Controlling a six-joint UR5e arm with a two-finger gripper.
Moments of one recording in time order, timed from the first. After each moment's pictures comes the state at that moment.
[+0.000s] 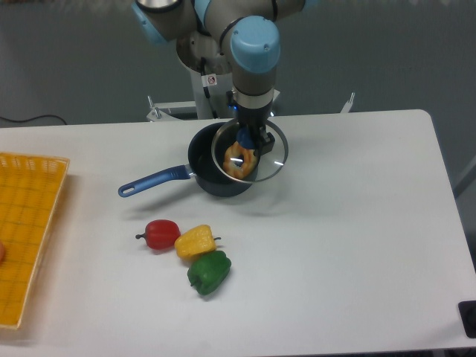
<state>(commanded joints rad) 2.55 -1.51 -2.05 -1.20 1.57 1.57</state>
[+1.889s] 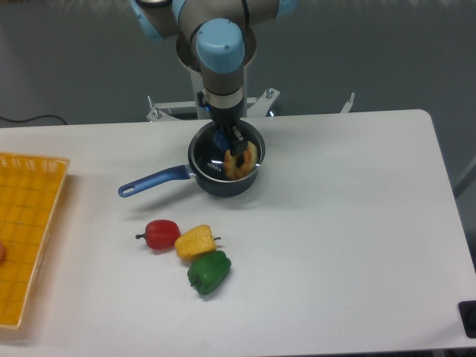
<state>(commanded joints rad) 2.46 -1.49 -2.14 -1.09 1.58 1.47</state>
